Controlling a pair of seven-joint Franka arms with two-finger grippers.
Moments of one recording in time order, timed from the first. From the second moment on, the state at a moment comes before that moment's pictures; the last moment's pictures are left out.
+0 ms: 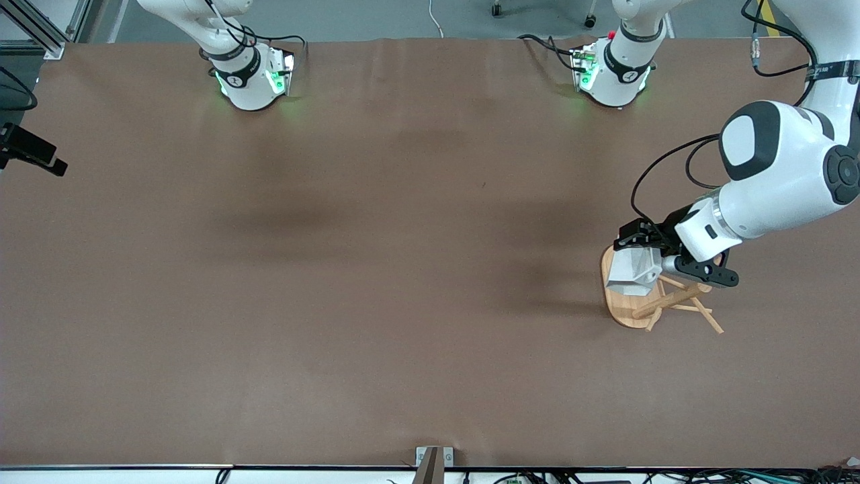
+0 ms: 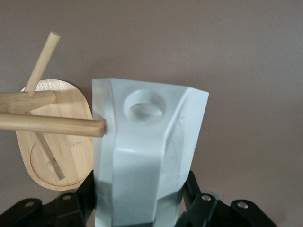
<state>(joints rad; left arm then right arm) 0.39 0.23 -0.55 -1.87 -0.23 2.06 0.15 -0.03 0.01 -0.08 -1.46 0.02 1.45 0.05</state>
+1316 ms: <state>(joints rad) 0.39 0.25 -0.52 -1.87 -0.23 2.07 0.15 -0.03 0.01 -0.08 -1.46 0.02 1.45 0.05</state>
